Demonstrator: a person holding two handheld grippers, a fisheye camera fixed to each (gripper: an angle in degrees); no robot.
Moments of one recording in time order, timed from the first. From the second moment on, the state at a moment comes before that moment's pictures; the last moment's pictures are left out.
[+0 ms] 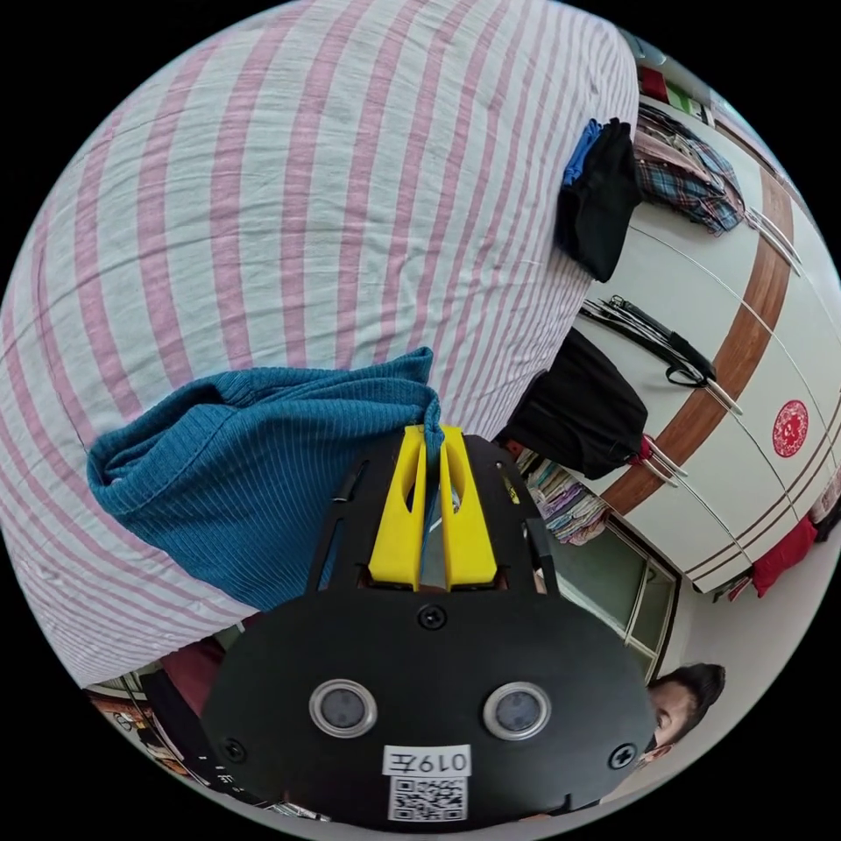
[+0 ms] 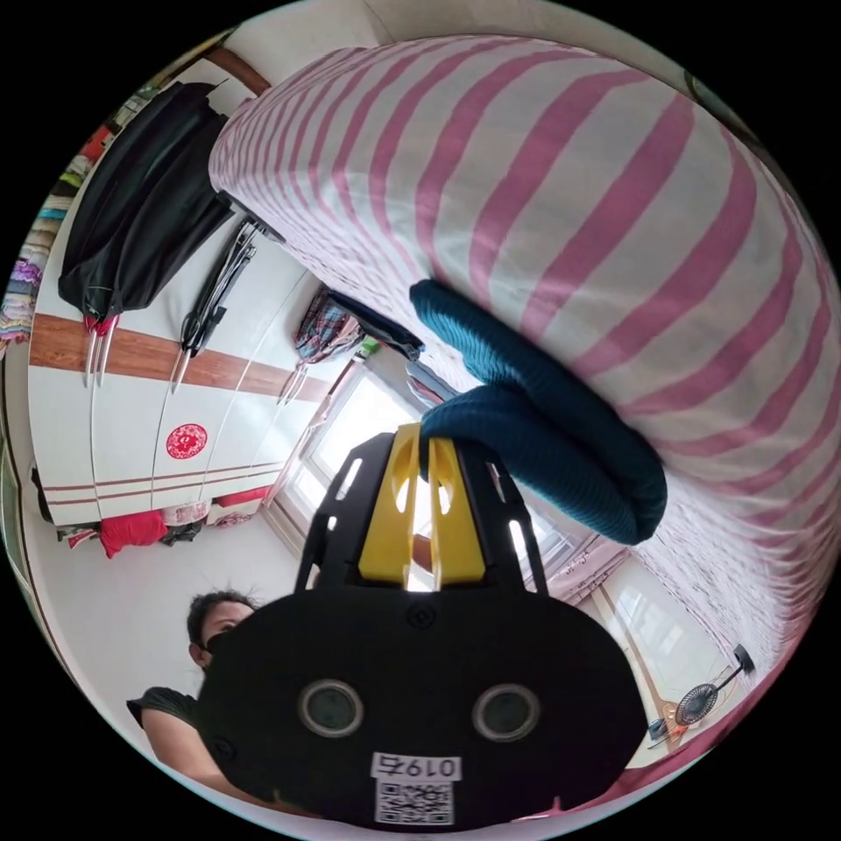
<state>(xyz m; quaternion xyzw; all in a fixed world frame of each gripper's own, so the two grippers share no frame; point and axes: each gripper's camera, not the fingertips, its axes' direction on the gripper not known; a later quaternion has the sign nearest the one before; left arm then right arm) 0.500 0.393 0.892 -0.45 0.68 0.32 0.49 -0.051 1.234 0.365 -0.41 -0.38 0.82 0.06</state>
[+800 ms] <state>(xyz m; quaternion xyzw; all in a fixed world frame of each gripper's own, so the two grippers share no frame) 0.588 0.476 0.875 -0.46 0.71 0.29 0.45 0.051 1.231 0.405 -0.38 -0.38 0.84 0.00</state>
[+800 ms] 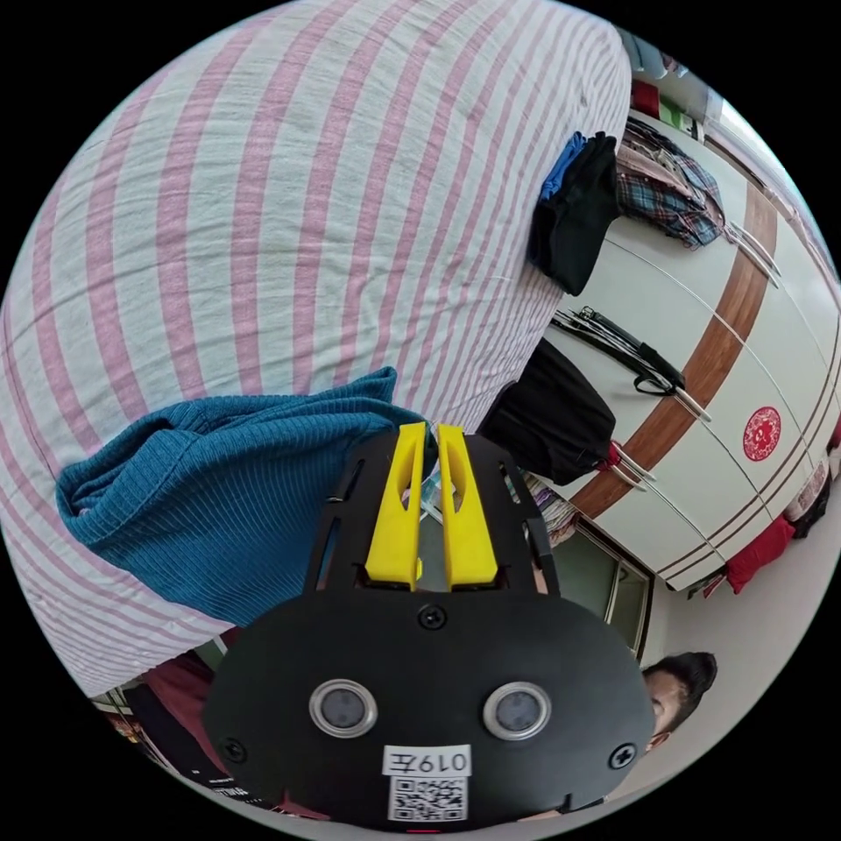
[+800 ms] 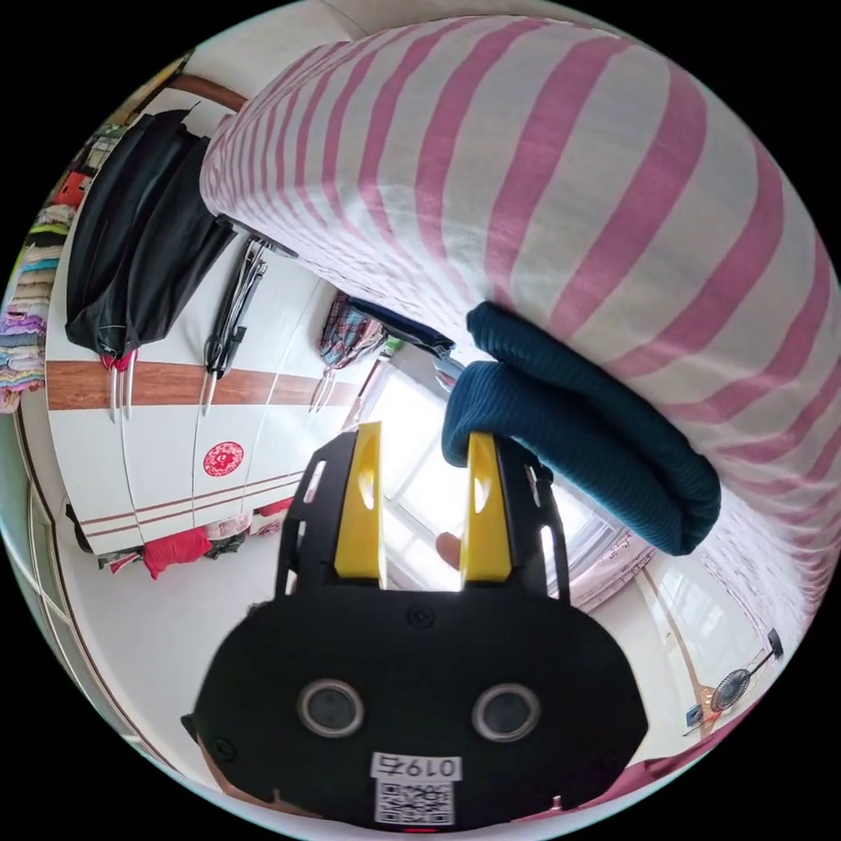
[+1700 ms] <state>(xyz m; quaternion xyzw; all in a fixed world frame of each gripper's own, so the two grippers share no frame) 0.479 0.676 0.852 0.10 0.63 0.57 0.52 0.224 0.953 0.442 -0.40 -0.76 0.07 0.50</state>
